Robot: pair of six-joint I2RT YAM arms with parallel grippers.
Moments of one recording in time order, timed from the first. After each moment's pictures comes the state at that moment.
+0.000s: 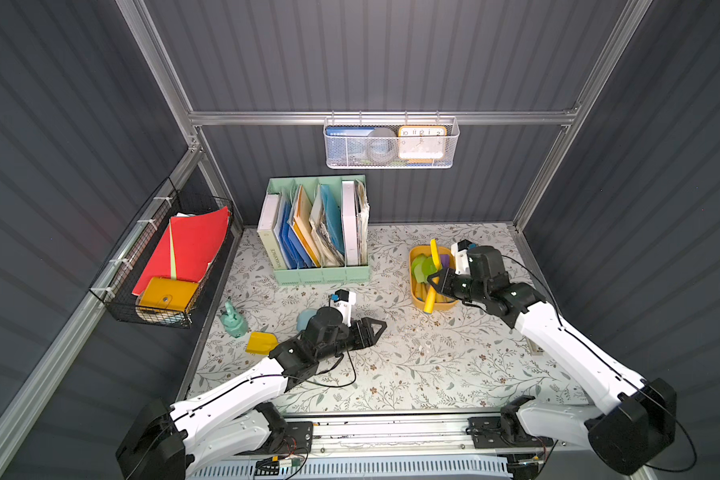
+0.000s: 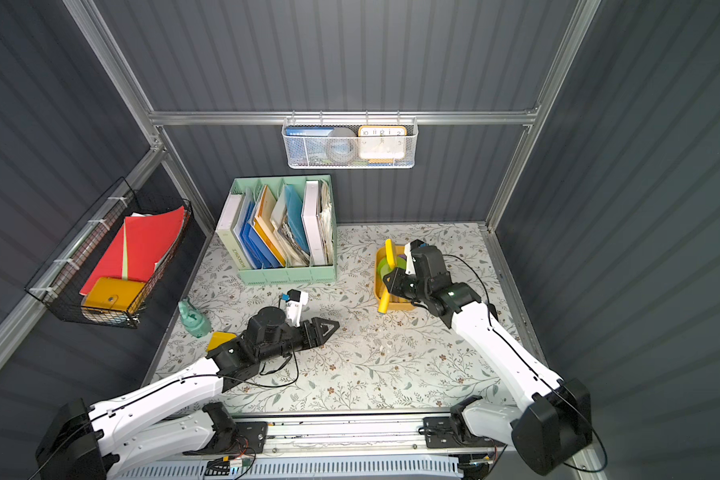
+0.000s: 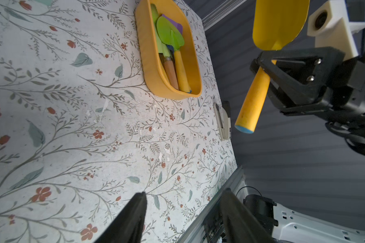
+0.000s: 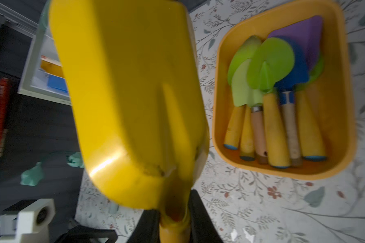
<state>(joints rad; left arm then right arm) -0.76 1.02 0.56 0.01 0.18 -0.92 0.40 1.27 1.09 -0.52 -0.15 0.62</state>
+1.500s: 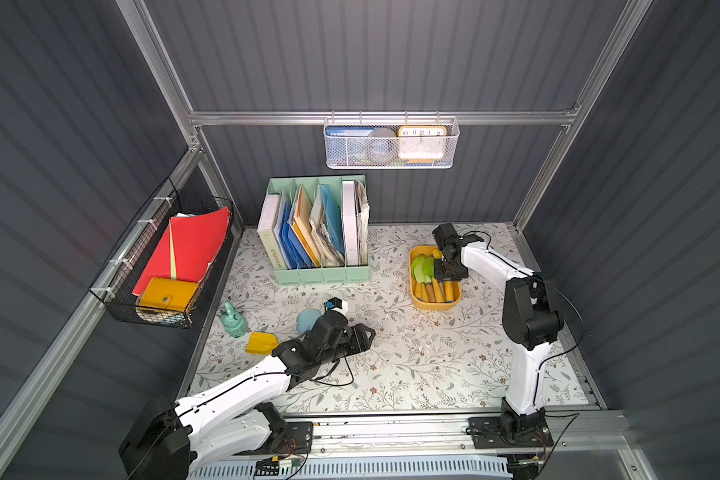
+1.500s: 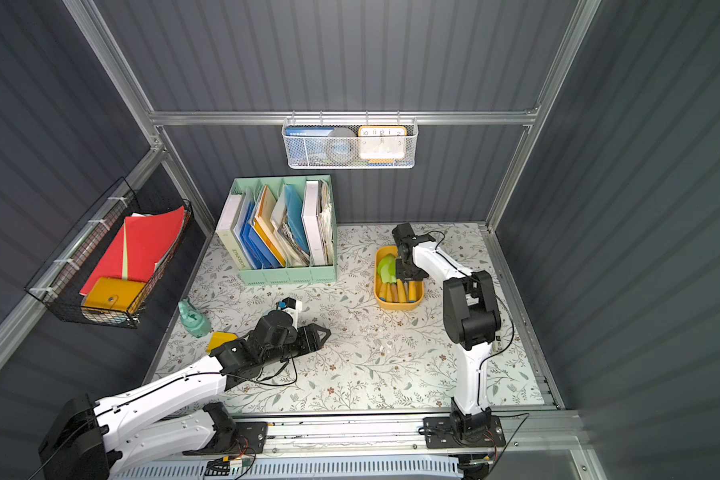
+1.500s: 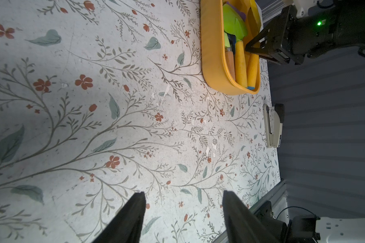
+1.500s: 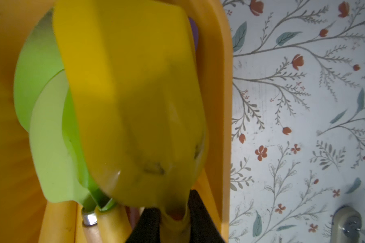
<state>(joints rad) -0.76 1.05 0.57 -0.17 0.05 -0.94 0.27 2.04 1.63 -0.86 0.24 0.32</state>
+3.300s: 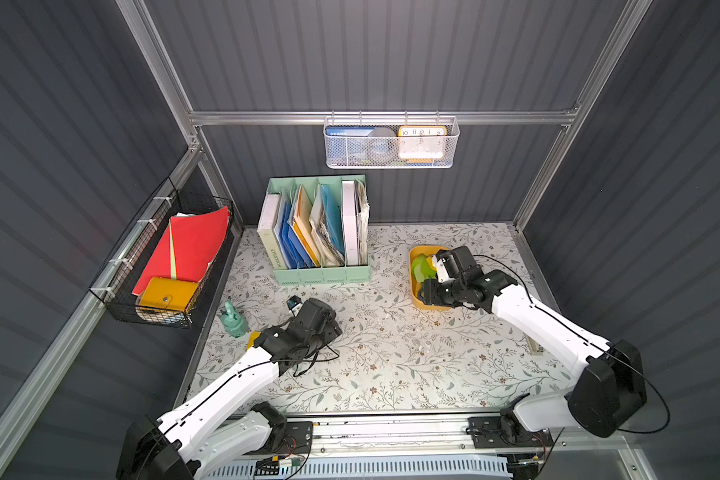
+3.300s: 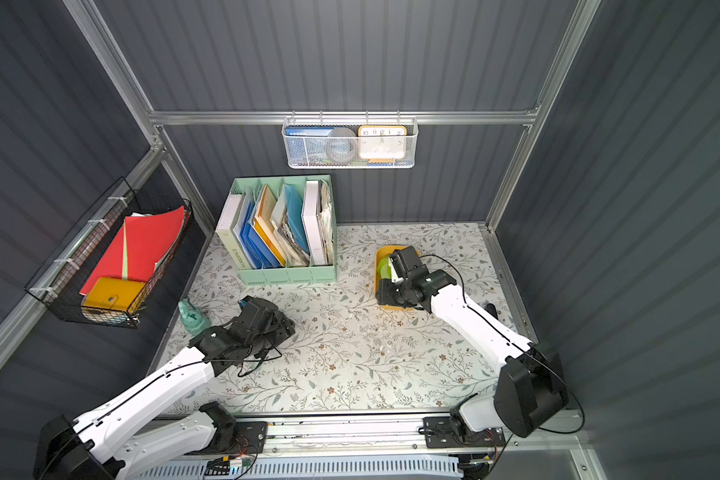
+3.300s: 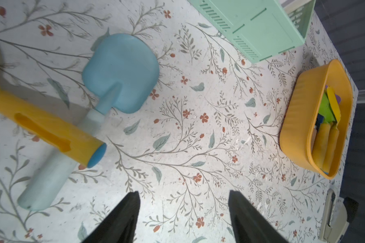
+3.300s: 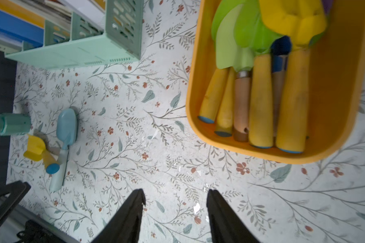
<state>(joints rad) -0.57 1.01 0.74 -0.68 -0.19 -1.12 0.50 1.41 1.13 -0.67 -0.14 0.50</state>
